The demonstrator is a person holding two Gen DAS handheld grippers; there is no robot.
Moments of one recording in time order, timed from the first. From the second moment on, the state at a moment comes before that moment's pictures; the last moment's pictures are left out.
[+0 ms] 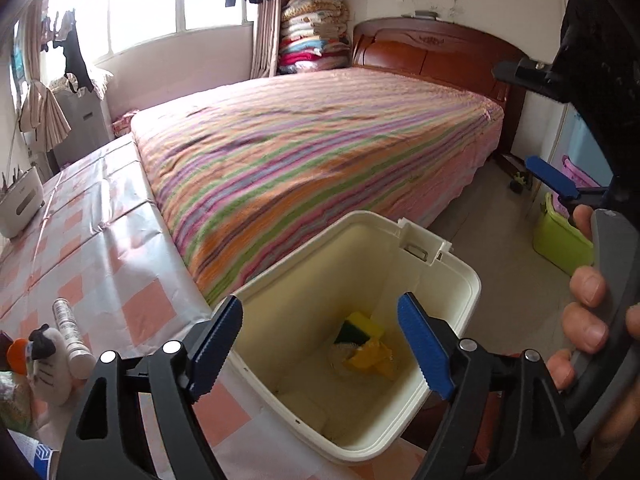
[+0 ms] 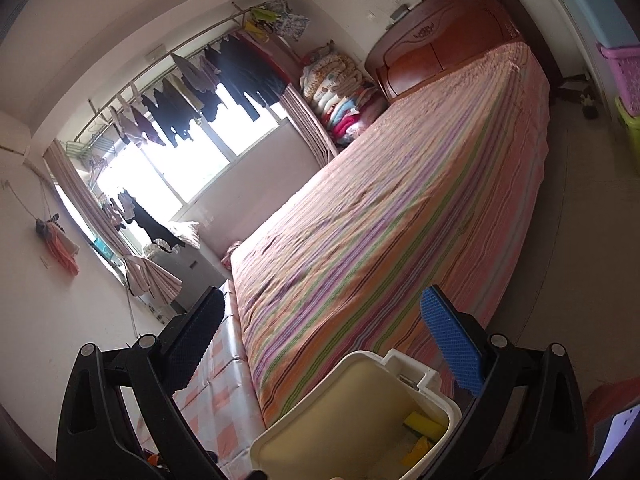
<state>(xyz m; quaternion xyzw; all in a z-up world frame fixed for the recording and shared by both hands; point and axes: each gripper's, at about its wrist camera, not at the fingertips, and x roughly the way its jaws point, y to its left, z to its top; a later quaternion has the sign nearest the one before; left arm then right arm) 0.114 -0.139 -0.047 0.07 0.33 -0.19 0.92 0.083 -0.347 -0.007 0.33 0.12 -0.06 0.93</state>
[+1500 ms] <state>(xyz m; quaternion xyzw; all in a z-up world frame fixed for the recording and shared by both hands) 0.006 0.167 -0.023 -0.04 0.21 0.07 0.97 0.132 -0.047 -0.037 0.13 0.30 0.23 0.92</state>
